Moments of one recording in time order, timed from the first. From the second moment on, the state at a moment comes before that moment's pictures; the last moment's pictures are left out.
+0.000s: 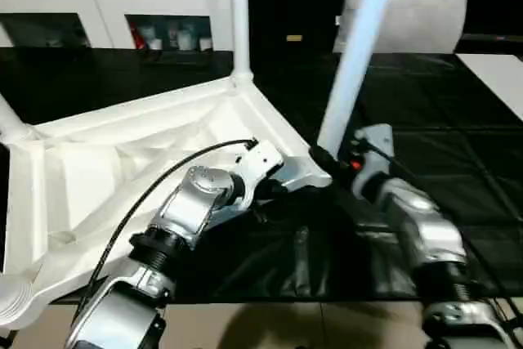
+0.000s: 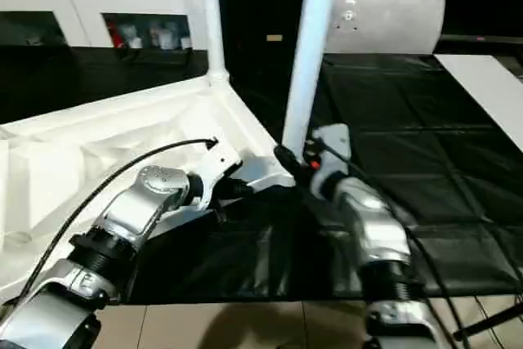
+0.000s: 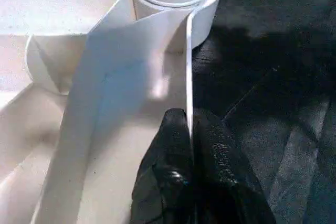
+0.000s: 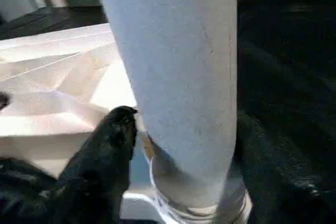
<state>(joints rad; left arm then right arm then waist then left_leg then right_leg) -0.62 0.18 -0.33 0.49 0.07 0.40 -0.83 -0.42 -0.21 -0.08 0.41 0.24 0.26 0.66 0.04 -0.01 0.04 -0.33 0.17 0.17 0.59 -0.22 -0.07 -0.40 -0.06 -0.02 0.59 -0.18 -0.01</state>
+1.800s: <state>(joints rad) -0.58 0.15 -0.27 0.44 0.09 0.50 -0.81 -0.47 -0.13 -0.06 0.43 0.20 0.31 0.52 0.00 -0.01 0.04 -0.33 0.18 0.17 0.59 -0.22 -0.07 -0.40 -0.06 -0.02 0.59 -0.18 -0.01</state>
